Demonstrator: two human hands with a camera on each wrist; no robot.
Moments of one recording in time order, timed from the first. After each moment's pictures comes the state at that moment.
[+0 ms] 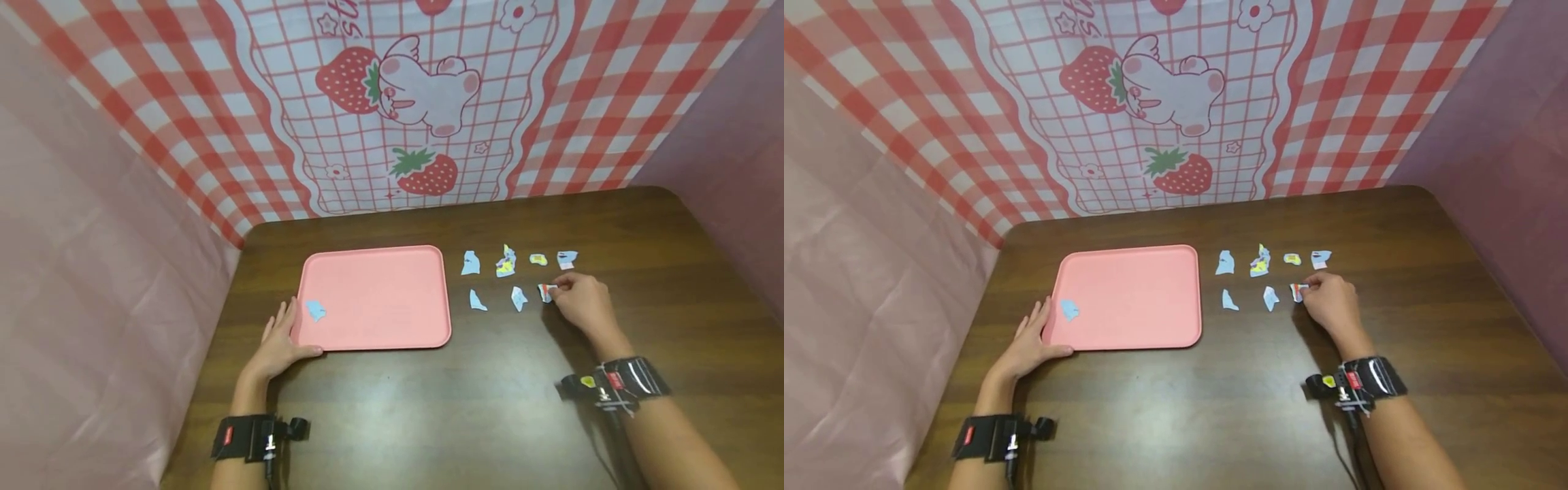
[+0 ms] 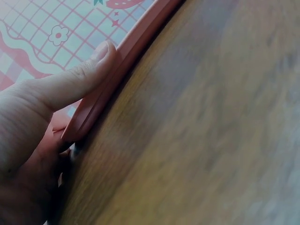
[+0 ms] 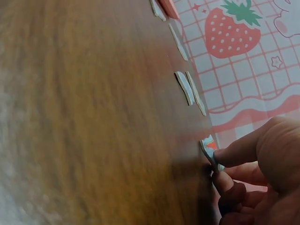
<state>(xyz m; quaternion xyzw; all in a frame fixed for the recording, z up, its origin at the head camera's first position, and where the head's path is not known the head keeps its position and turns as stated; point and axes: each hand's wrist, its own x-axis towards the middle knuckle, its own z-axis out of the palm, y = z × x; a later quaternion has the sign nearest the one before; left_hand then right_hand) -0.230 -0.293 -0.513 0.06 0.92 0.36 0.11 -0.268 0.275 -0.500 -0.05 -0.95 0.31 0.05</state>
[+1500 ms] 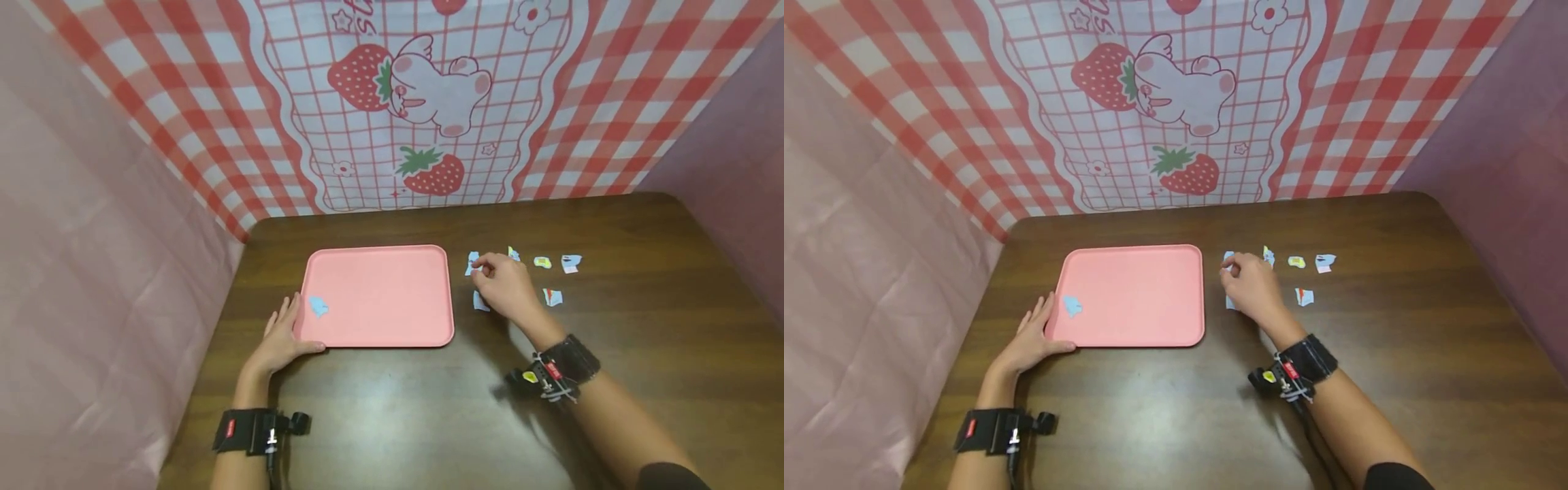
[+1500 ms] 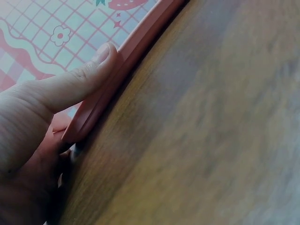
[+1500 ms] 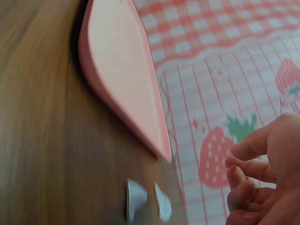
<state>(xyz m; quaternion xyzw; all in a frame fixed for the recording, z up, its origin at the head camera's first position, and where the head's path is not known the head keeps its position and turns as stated) -0.231 -0.295 -0.515 0.07 0.92 0.36 0.11 -0.292 0.147 -0.461 0.09 -0.92 0.37 0.10</state>
